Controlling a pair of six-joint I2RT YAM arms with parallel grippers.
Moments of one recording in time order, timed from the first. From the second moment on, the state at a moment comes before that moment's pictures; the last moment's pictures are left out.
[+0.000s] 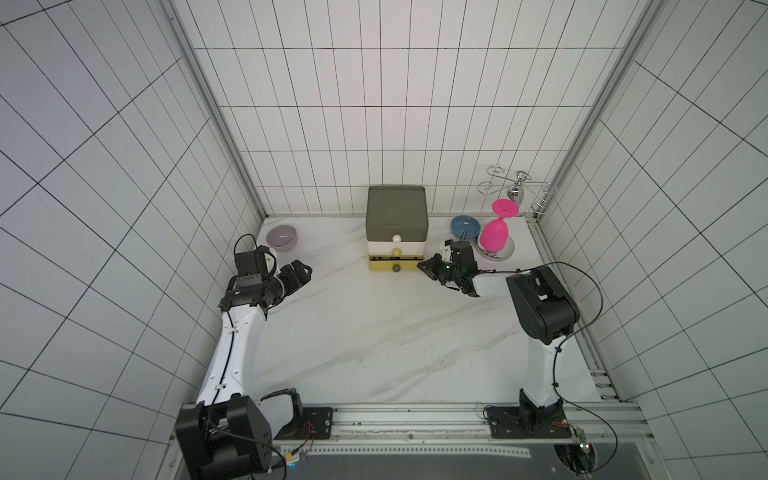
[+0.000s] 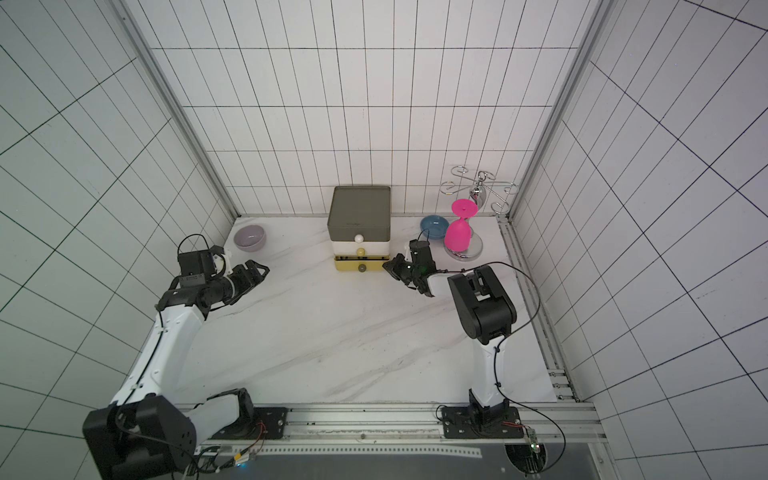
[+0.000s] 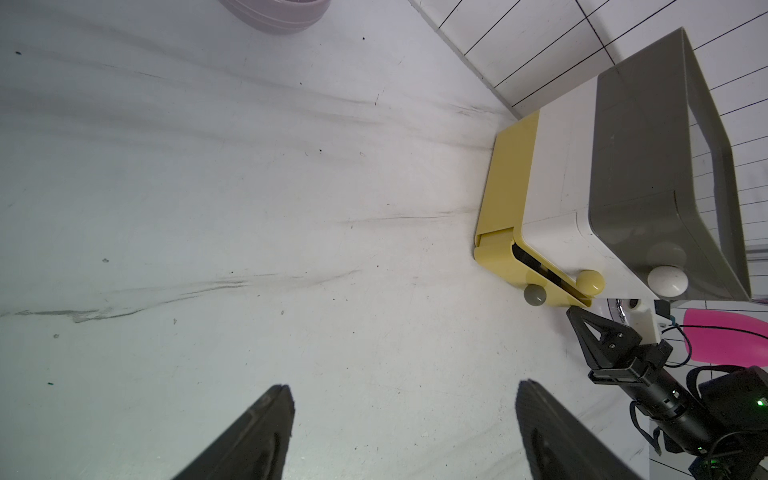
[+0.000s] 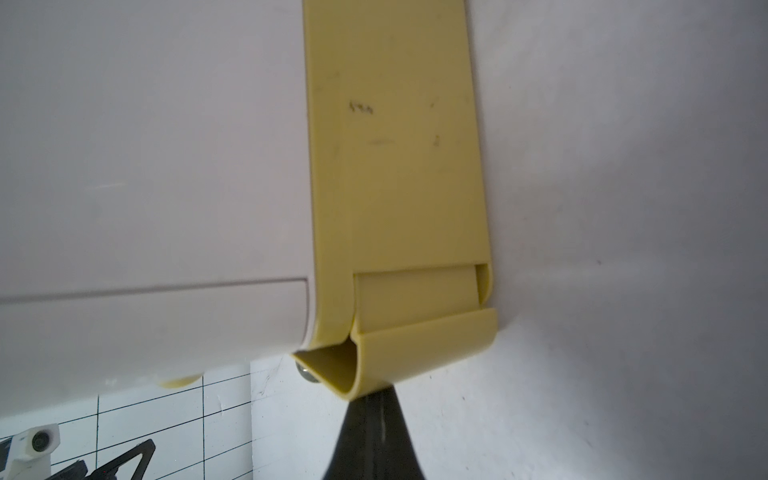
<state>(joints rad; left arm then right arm) 0.23 1.14 0.93 -0.60 0.41 -0.46 0.46 2.04 1.10 0.40 -0.48 0.99</state>
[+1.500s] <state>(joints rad) 0.06 1.19 0.43 0.36 -0.11 -0.27 0.16 0.79 0.56 -0.06 0.14 0.27</state>
